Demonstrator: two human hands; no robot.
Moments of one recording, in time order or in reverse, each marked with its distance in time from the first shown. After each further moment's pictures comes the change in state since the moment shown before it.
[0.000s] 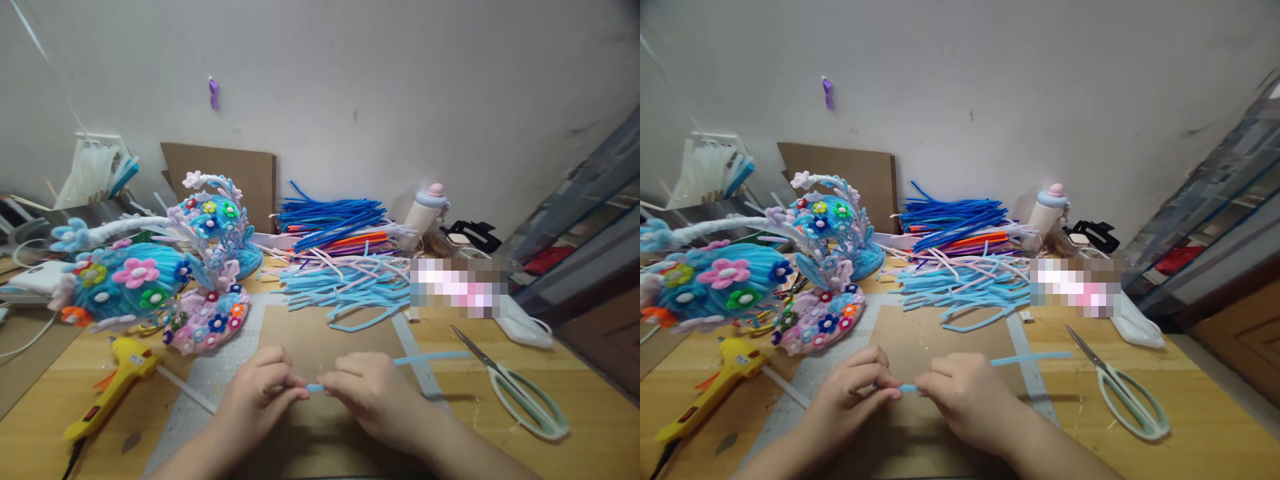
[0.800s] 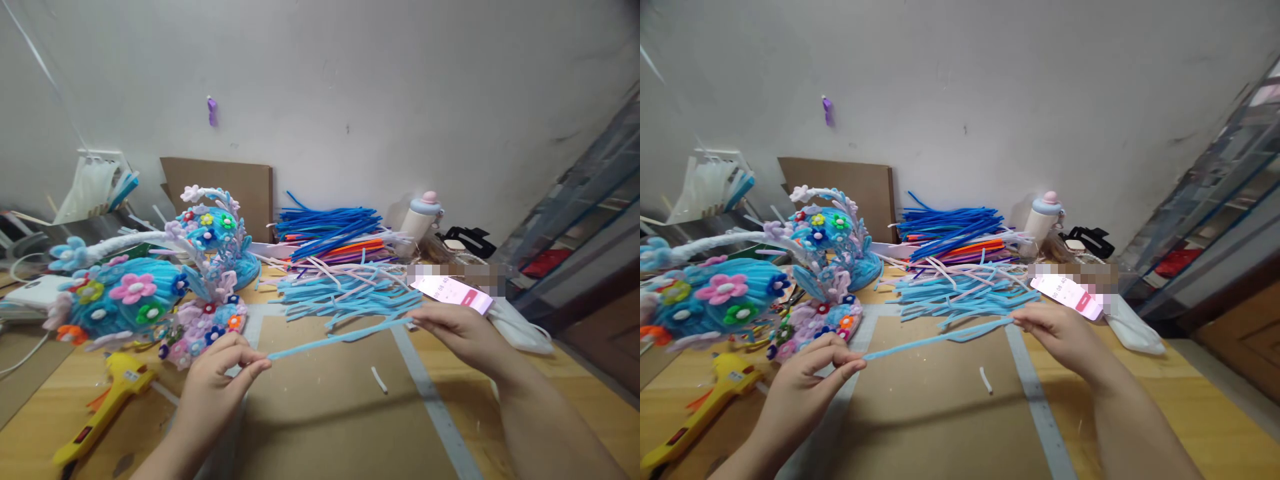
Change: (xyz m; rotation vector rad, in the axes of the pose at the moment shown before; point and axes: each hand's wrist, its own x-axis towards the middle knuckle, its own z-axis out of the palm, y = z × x) left_hand 0.004 -0.015 -0.037 0.136 0.291 -0.167; right_hand -0.057 0.119 -0.074 0.192 0.193 0.392
